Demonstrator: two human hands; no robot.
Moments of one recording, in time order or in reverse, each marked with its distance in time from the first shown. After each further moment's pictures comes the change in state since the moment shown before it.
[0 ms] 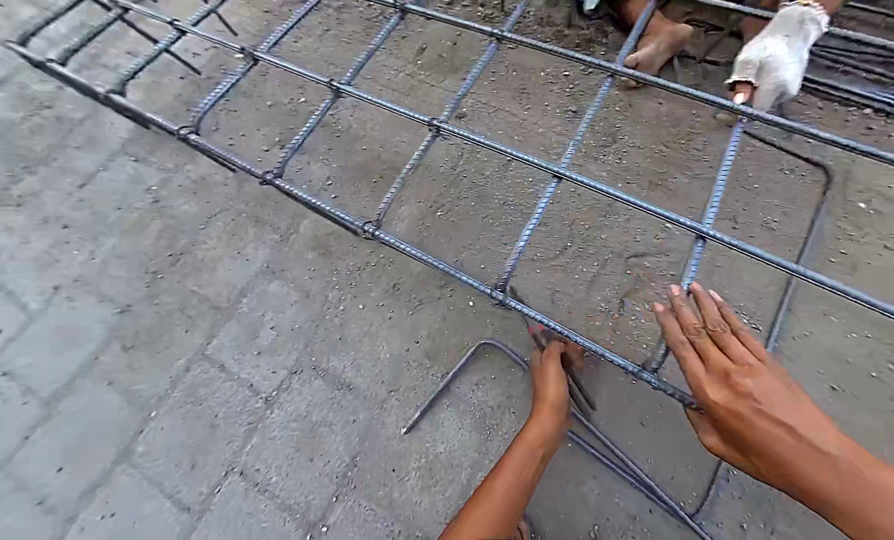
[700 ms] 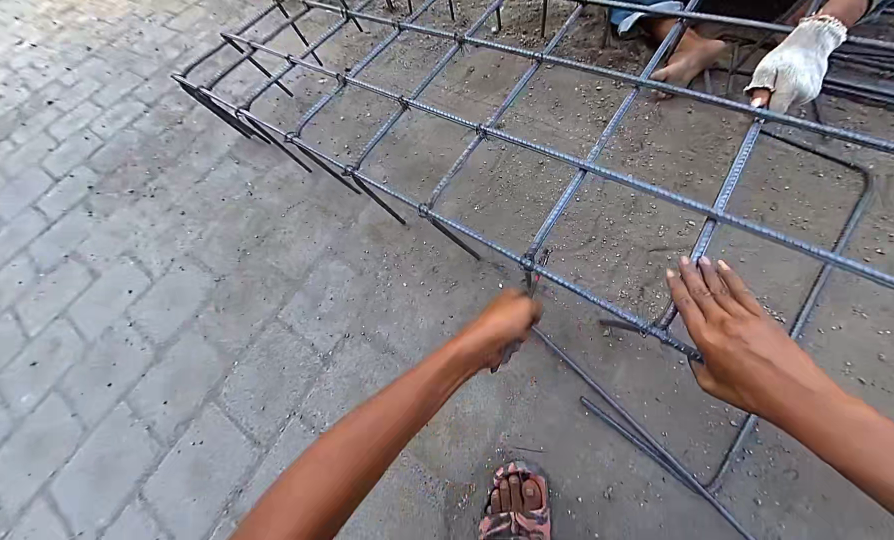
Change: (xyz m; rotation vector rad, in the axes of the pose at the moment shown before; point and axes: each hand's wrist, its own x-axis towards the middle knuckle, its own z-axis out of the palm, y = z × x) left_hand -0.053 0.145 -0.047 0.769 -0.176 -0.394; right_hand -0.005 -0.009 -0.006 -0.006 -0.049 0.043
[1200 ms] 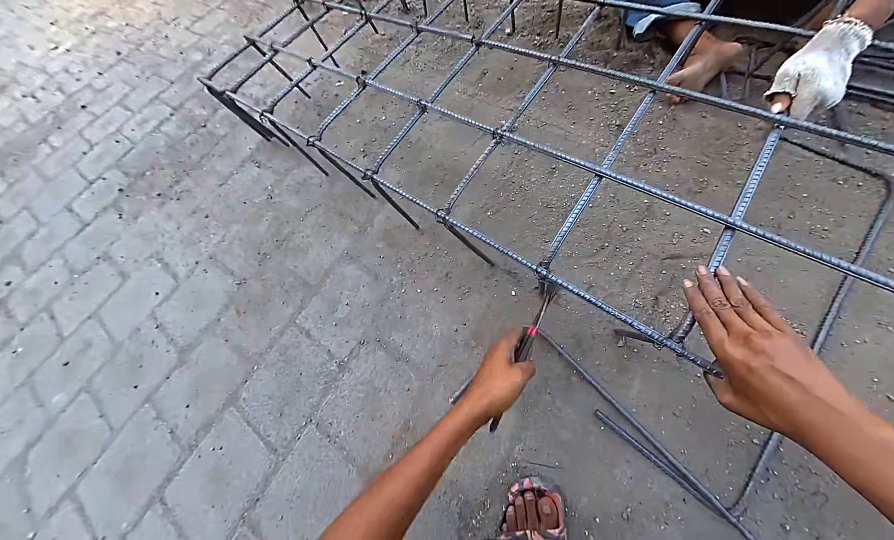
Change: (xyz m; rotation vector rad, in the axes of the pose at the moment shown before) left_hand 0.010 -0.067 -0.017 0.283 0.078 0.298; right_hand -0.002 0.003 0.007 0.024 0.037 0.013
